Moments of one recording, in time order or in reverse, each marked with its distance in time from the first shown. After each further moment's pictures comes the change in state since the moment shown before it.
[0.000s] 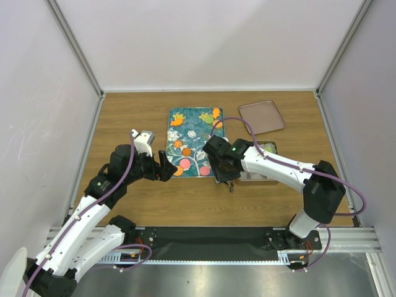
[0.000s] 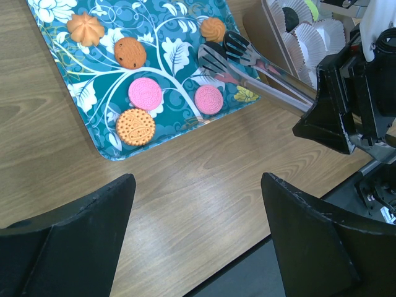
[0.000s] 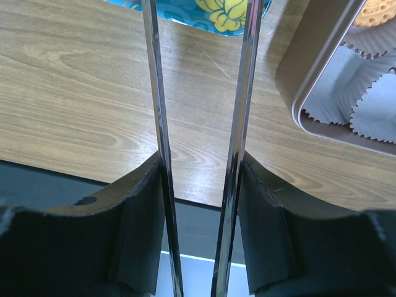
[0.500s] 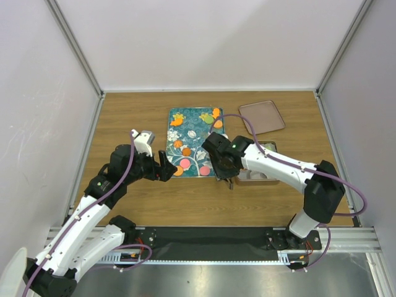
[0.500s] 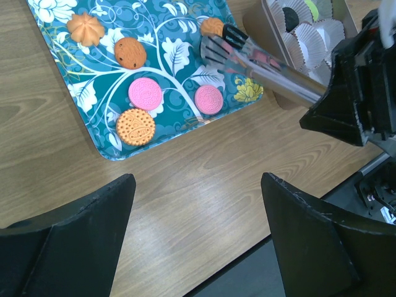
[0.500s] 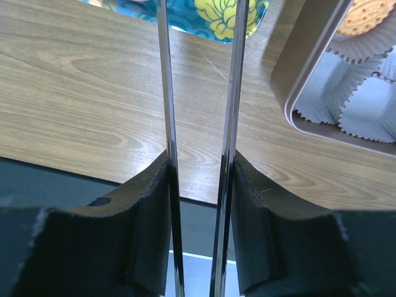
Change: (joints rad) left arm 0.000 0.000 0.000 0.000 0.000 0.000; right arm -0.002 0.005 0.051 -0.037 0.013 -0.011
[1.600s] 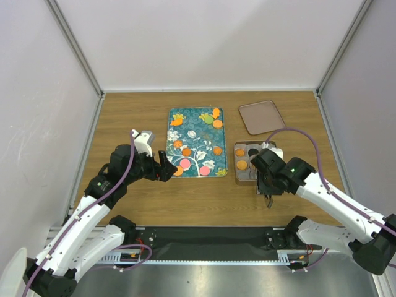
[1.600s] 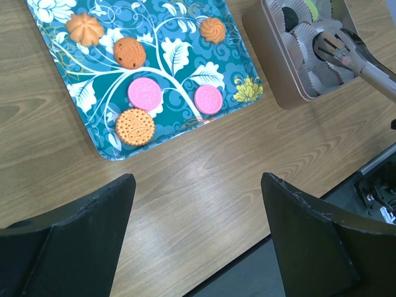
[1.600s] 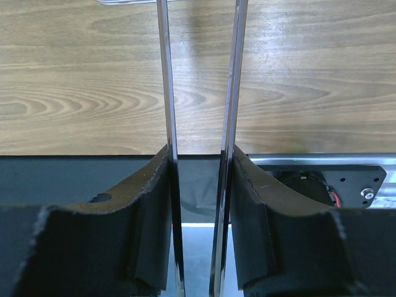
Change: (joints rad) left arm 0.000 0.000 0.000 0.000 0.001 0.000; right arm -0.148 -0.603 -0.377 -0.200 0.081 0.184
